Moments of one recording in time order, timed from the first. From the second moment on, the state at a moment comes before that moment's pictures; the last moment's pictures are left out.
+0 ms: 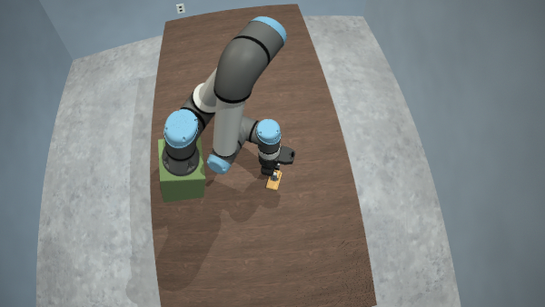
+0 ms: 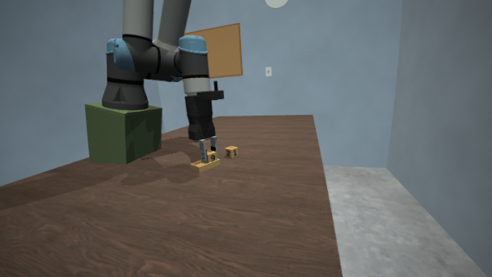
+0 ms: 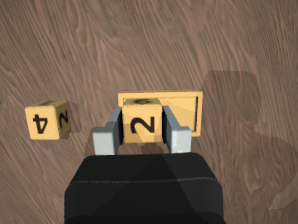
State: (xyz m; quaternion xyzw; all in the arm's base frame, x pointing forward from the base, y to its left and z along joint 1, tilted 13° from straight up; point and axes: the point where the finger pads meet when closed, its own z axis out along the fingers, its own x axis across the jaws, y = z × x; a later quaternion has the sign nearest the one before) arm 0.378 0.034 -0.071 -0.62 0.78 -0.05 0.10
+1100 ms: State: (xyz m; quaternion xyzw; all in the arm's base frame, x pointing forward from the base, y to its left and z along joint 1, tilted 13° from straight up) arm 0.374 0.033 -0.051 -0.62 0.78 -0.05 0.10
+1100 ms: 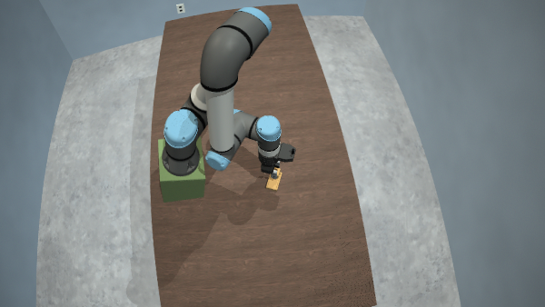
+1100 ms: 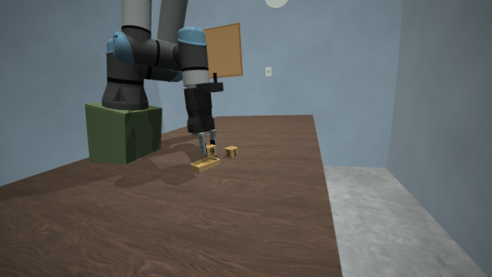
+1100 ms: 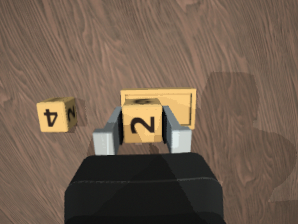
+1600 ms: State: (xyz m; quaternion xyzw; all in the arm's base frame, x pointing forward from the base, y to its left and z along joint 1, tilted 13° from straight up) arm 0.367 0.032 -0.023 -0.62 0.78 -0.05 0.10
